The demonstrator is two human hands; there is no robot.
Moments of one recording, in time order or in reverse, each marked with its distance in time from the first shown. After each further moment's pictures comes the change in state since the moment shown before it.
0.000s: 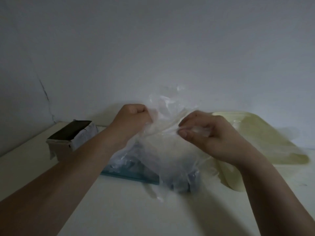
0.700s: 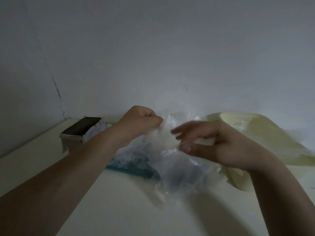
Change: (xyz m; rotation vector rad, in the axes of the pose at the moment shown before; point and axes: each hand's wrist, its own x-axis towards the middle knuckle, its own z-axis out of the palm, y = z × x) left_hand -0.010 0.002 -0.011 0.208 -0.084 -0.113; right_hand -0.009 -0.029 0.004 0.044 -0.265 0.017
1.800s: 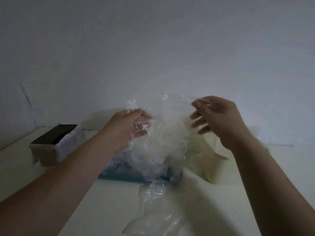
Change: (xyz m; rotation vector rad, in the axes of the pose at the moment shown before) left_hand 0.012 0.010 0.035 -0.685 -0.055 -0.086; right_hand -0.006 0.026 -0.056 0.292 0.696 0.261
